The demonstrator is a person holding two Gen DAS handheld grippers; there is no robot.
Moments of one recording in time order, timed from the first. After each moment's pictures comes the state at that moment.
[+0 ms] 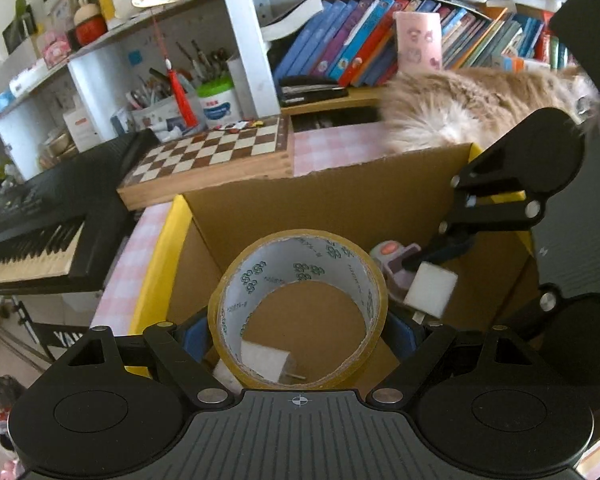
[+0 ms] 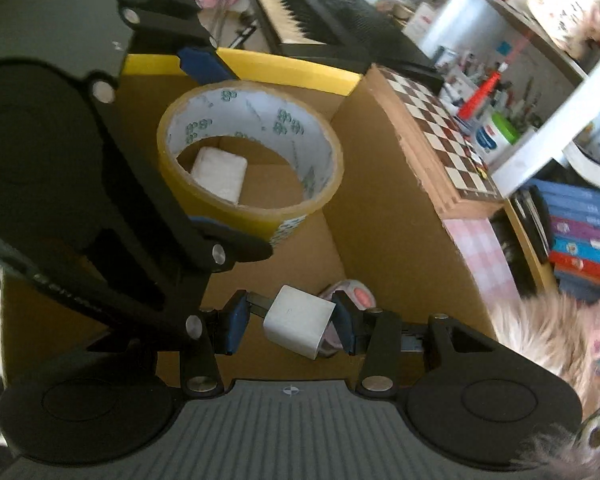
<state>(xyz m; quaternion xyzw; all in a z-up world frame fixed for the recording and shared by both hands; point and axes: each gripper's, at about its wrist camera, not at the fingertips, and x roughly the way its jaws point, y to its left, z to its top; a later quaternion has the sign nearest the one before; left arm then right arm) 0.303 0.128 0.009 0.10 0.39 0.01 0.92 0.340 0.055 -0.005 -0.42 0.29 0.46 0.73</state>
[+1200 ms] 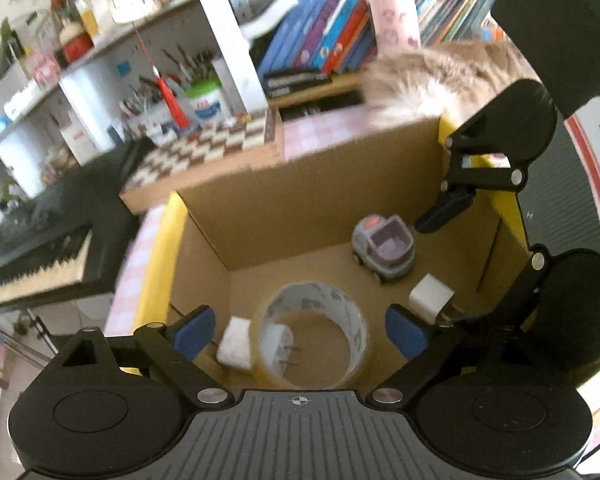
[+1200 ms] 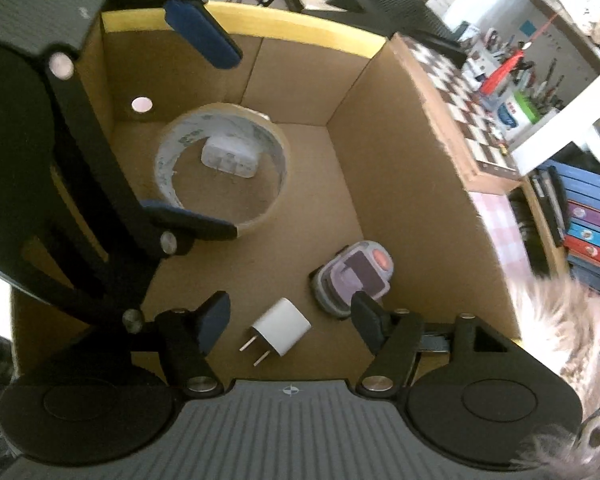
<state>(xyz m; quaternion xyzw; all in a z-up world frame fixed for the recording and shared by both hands) 0.280 0.109 0.019 0.15 0.39 0.01 0.91 0.329 0.043 -0.007 -0.44 0.32 0.45 0.71</state>
